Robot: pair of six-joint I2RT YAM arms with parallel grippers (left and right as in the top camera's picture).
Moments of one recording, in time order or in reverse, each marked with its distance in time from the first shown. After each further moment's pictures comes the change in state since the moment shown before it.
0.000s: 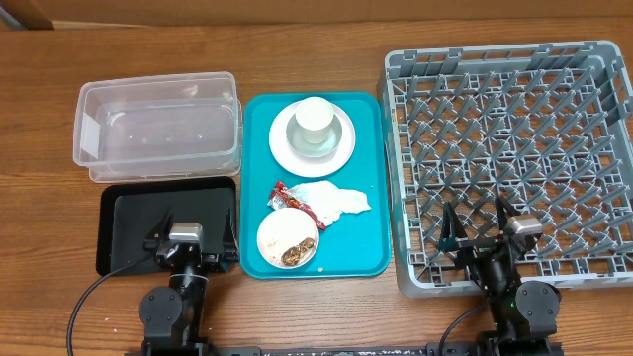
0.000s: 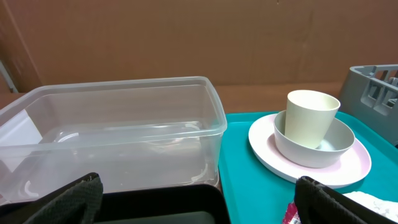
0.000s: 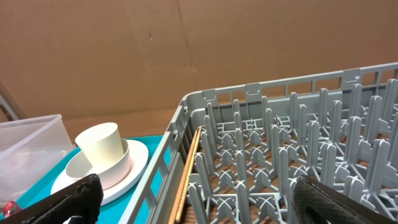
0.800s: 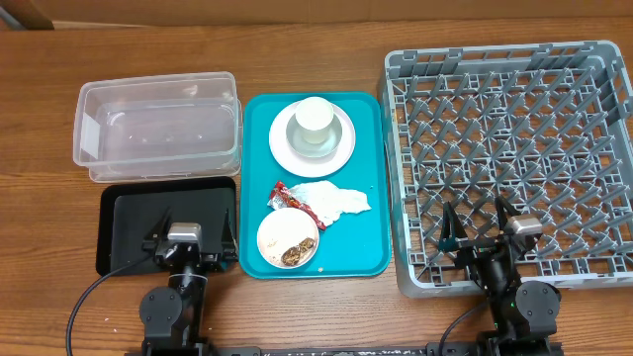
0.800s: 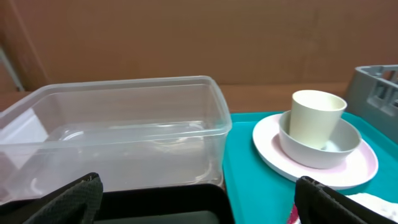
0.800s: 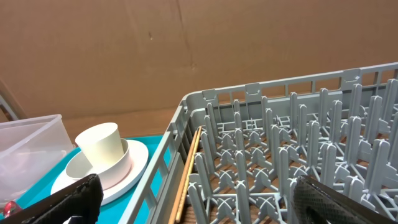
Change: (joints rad) left arm 0.000 0.000 0.000 -0.001 -0.022 0.000; right arm 0.000 0.000 0.000 0.000 0.000 0.000
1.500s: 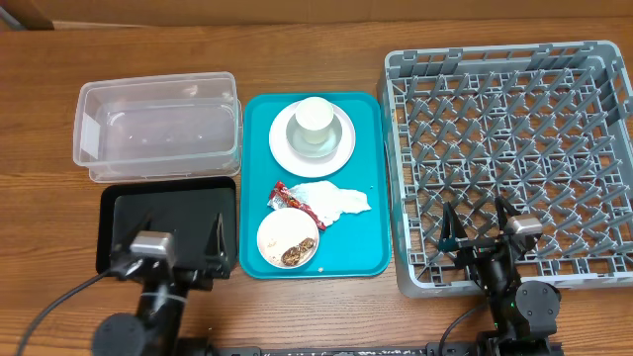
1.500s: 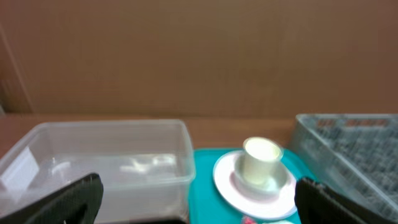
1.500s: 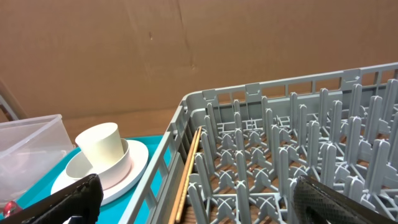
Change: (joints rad) left arm 0.000 0.119 0.548 -0.438 0.105 -0.110; right arm 0.000 0.000 0.000 0.000 0.000 0.000
